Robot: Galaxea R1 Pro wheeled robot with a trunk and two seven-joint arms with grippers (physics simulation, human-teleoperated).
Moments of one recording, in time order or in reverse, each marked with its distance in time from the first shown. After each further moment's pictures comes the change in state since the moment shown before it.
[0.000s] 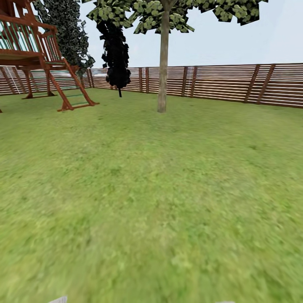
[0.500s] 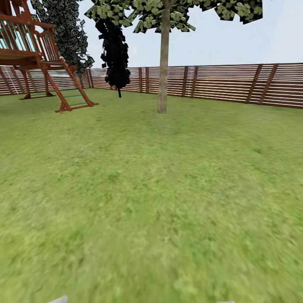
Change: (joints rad) left arm 0.000 0.000 0.000 0.000 -0.006 0.000 0.000; right arm 0.000 0.000 0.000 0.000 0.000 0.000 0.000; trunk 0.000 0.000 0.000
